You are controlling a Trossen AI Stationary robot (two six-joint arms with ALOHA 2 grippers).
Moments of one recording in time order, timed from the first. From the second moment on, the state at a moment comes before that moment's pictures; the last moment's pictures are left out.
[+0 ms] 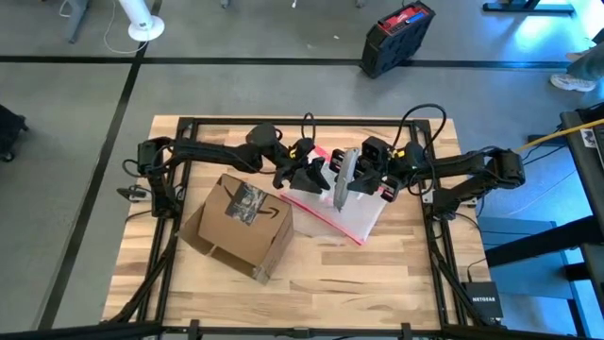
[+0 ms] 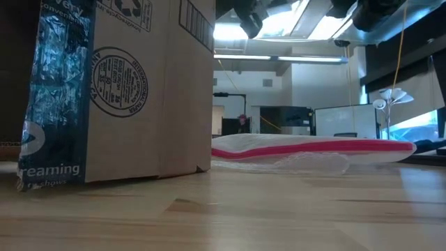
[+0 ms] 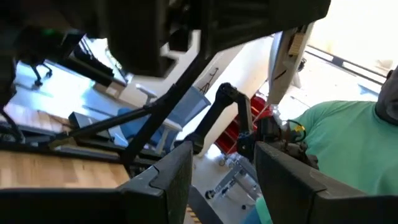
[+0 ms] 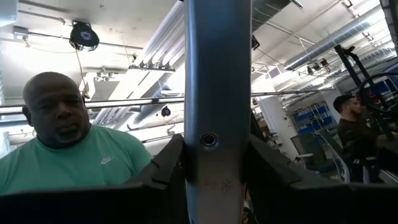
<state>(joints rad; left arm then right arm) 0.23 1.82 1.20 0.94 0.93 -0.91 -0.12 1.39 0.75 1.42 -0.64 0.91</state>
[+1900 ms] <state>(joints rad) 0.48 1.06 1.18 -0.60 1.04 -0.21 -0.09 1.85 1.91 -0.50 -0.71 0.03</state>
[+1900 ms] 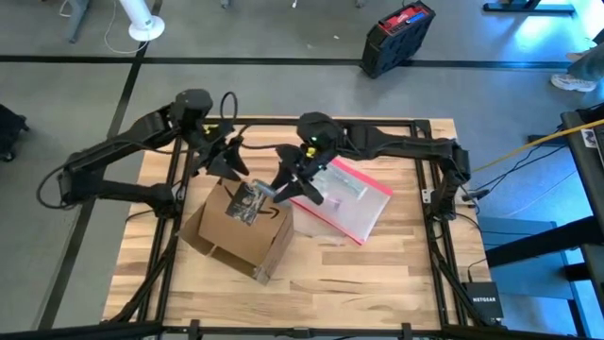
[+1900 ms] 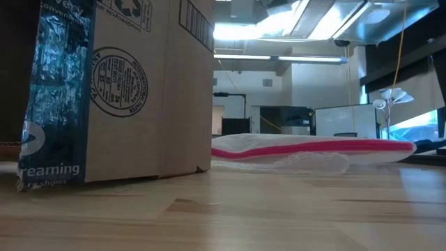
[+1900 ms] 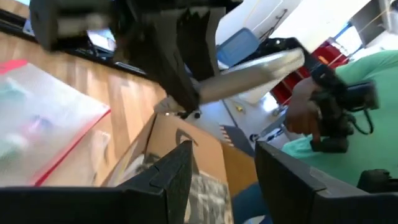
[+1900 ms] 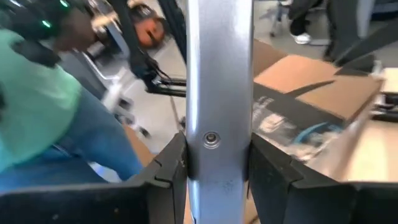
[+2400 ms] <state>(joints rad) 0.55 1.03 1.18 -0.72 1.04 -0.07 -0.03 2.02 2.22 -0.87 -0.55 -0.21</state>
